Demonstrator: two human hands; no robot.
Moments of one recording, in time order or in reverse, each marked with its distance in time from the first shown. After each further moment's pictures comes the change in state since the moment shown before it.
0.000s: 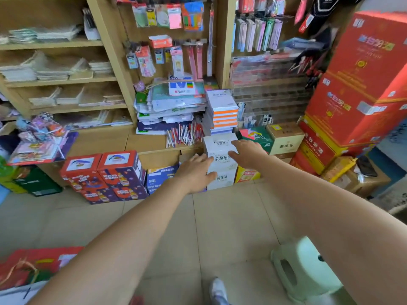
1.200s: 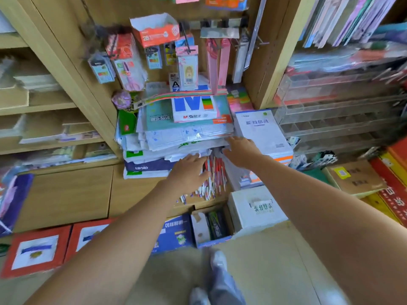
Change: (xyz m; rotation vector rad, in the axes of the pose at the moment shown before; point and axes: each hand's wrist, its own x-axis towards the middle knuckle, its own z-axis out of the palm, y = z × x) left_hand 0.550 -0.351 -0.149 -0.082 -0.133 -0.019; right_hand 0.669 -0.021 -0.003 0.118 -0.047 0.041
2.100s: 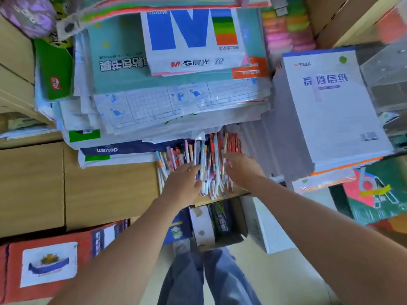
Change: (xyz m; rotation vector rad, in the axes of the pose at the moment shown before) left_hand 0.242 -0.156 0.185 -0.195 -0.209 -0.118; right_hand 0.187 0.058 0.264 0.144 -0.308 0.079
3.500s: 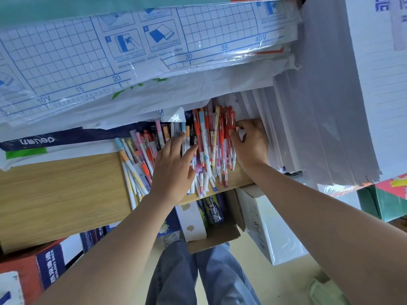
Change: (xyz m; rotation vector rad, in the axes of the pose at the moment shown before) left_hand 0.105 -0.027 0.082 0.177 0.246 0.113; right_hand 0.080 0.069 0.073 0.480 0.452 0.312
